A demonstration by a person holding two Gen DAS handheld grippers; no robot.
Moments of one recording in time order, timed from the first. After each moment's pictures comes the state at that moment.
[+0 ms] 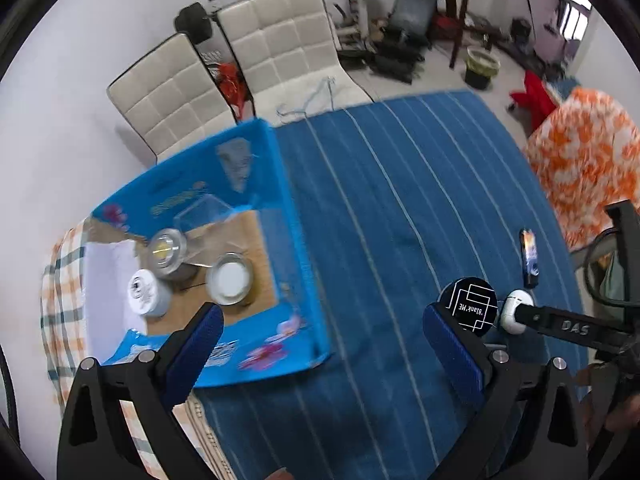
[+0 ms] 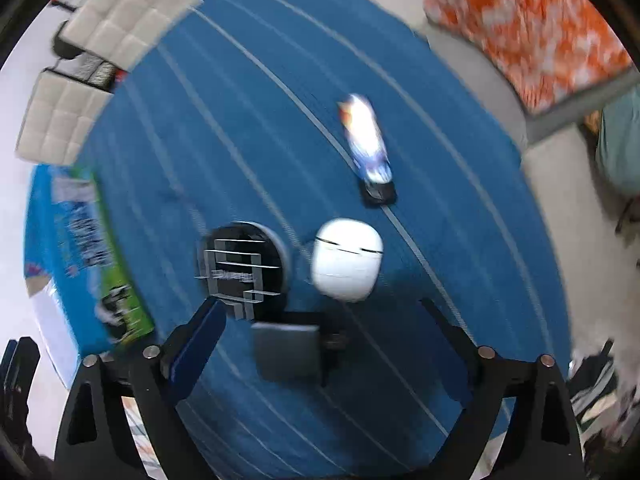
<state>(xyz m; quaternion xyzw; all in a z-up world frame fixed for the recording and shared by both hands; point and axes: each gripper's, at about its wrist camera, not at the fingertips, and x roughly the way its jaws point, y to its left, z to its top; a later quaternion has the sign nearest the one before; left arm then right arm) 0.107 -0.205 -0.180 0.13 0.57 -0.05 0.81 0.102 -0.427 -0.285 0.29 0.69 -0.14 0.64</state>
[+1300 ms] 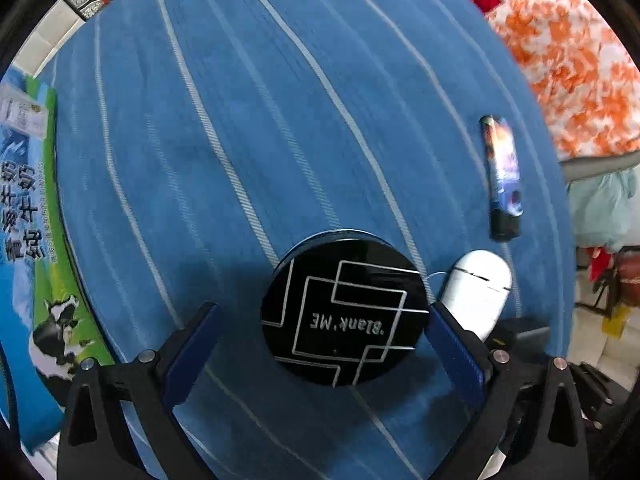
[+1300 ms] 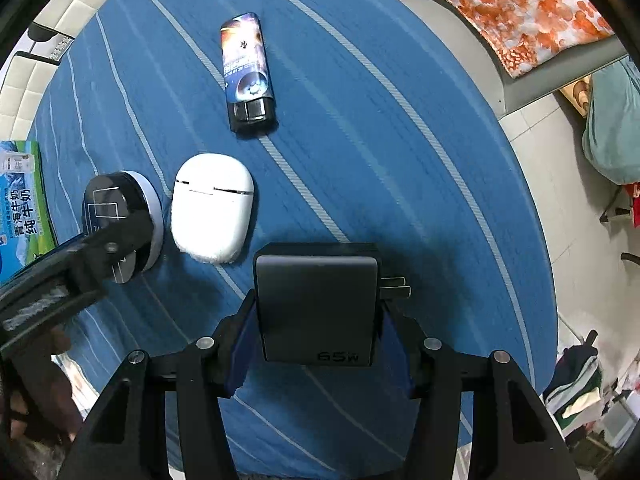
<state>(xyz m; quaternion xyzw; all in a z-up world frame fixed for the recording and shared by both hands) 0.121 -0.324 -0.349 0.12 0.72 -0.16 0.66 0.043 -0.468 -0.330 0.25 0.72 -0.16 0.62</state>
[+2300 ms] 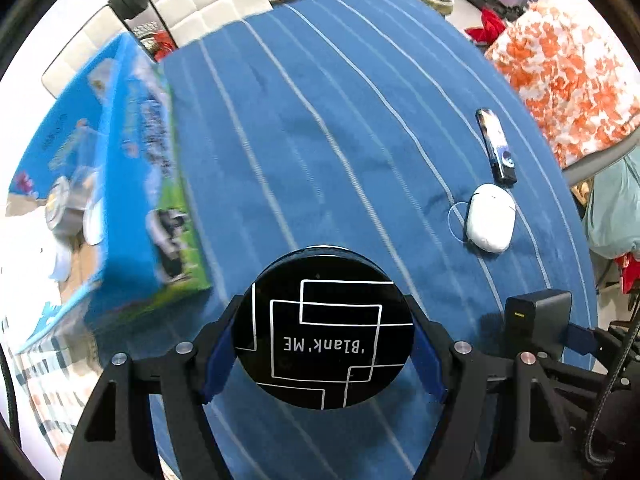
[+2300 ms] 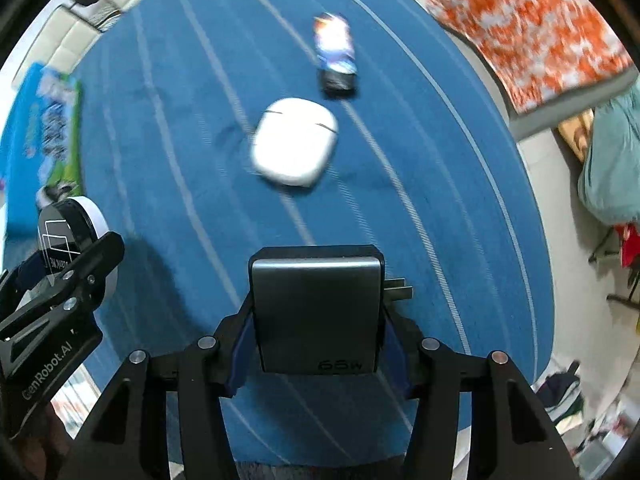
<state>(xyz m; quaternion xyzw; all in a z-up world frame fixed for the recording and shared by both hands) 0.033 -0.272 -0.271 0.15 0.63 -0.12 0.75 0.025 -0.388 -0.280 0.17 0.71 -0.14 0.67</state>
